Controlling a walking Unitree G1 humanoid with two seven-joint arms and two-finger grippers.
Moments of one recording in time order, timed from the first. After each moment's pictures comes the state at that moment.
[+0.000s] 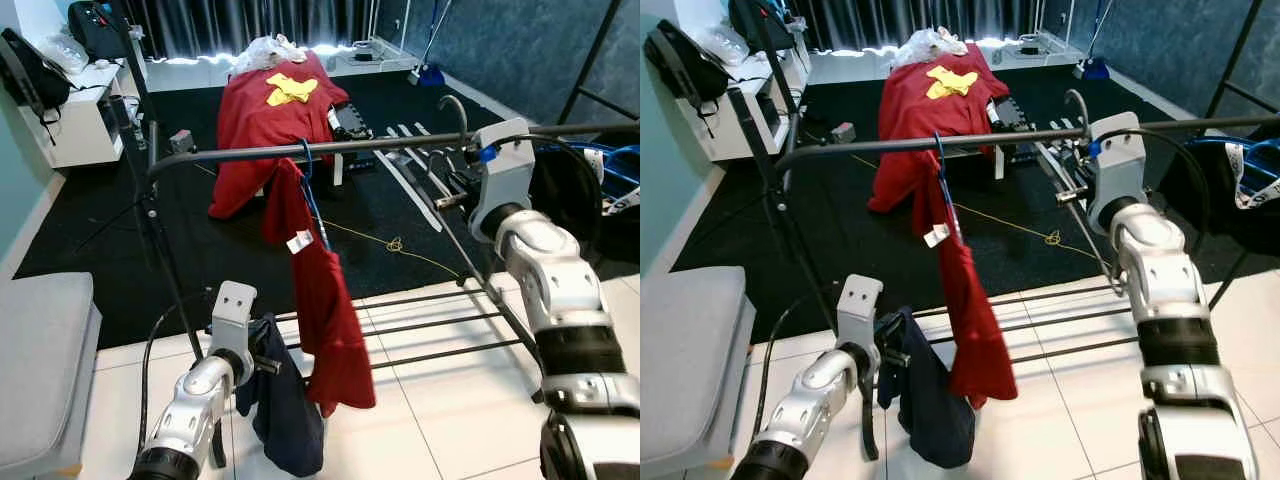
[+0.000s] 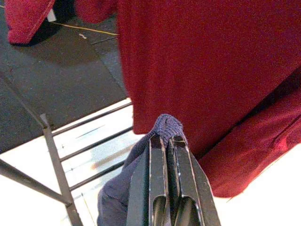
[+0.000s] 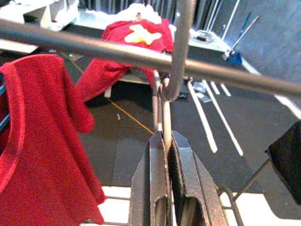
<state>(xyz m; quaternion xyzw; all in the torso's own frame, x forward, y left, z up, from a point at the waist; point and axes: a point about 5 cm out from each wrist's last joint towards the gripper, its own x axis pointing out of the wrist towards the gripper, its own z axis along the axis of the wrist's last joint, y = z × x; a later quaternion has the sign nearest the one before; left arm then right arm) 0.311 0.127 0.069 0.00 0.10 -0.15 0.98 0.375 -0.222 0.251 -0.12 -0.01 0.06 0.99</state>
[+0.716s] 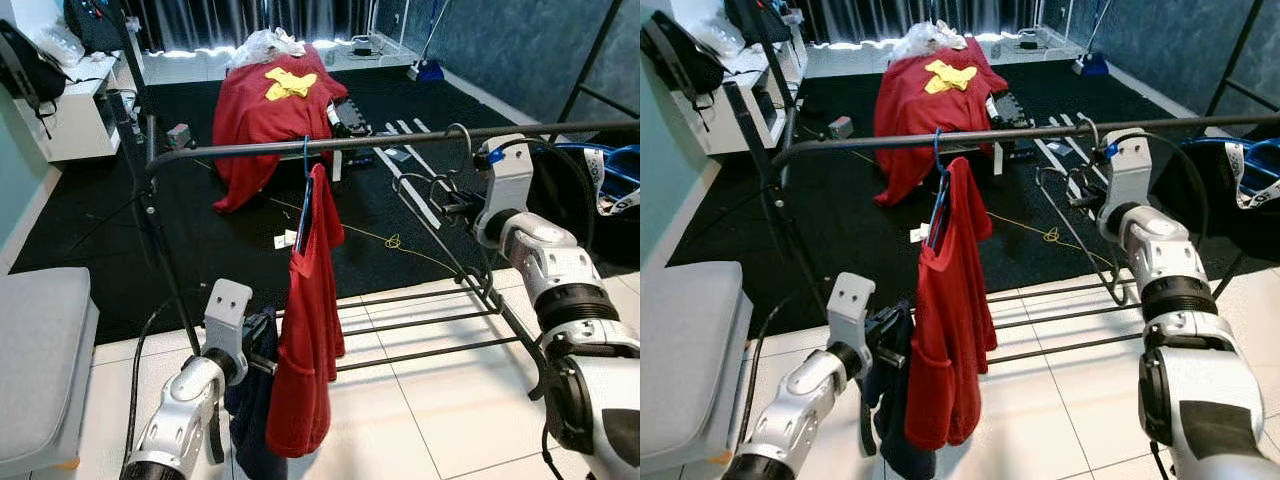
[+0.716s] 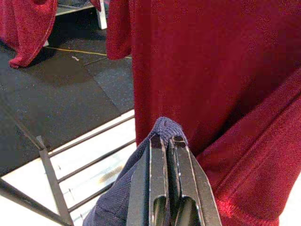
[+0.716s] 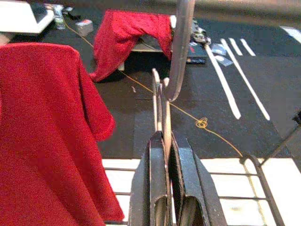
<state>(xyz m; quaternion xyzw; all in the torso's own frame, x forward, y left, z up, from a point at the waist) 0.296 0.137 0.087 0.02 0.05 -0.19 0.98 0.403 -0.241 0.236 -0.05 0.05 0.08 0.99</state>
